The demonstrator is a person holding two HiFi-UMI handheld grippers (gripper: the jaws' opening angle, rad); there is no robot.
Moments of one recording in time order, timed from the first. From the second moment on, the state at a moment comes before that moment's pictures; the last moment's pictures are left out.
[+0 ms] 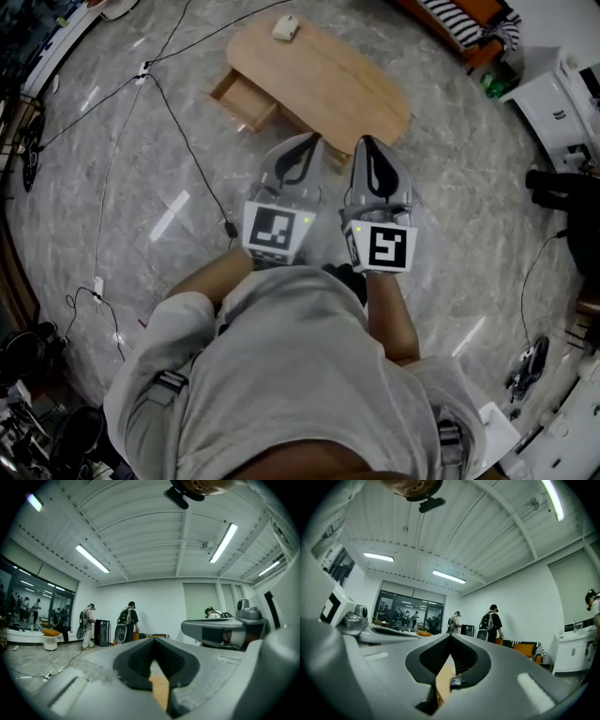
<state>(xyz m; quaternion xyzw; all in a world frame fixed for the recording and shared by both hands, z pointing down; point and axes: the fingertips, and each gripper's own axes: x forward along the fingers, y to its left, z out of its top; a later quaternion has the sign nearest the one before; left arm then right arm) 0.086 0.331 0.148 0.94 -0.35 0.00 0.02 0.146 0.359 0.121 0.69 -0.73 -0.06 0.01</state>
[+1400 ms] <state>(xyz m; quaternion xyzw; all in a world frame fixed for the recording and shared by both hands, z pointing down) -0.058 0.063 0.183 0.81 -0.58 0.05 0.06 0.015 0.049 0.152 0.46 -0.89 0.00 0.01</state>
